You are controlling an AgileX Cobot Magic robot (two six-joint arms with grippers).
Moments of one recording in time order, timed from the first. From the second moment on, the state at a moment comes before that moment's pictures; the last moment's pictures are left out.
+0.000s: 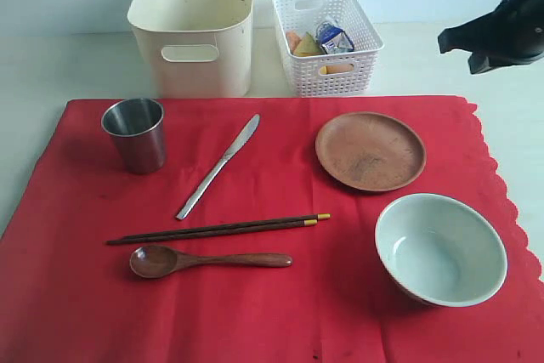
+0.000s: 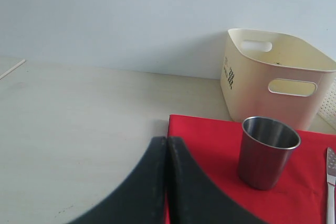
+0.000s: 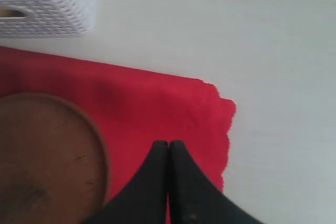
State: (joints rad) left arm -0.01 0.01 0.00 0.02 0.21 -0.11; right arm 0.18 1.75 -1.16 0.17 0.56 -0.21
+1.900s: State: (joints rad) left arm -0.01 0.01 0.00 0.02 0.21 -0.11; right arm 0.17 1.97 -1.16 0.55 0.60 -0.71
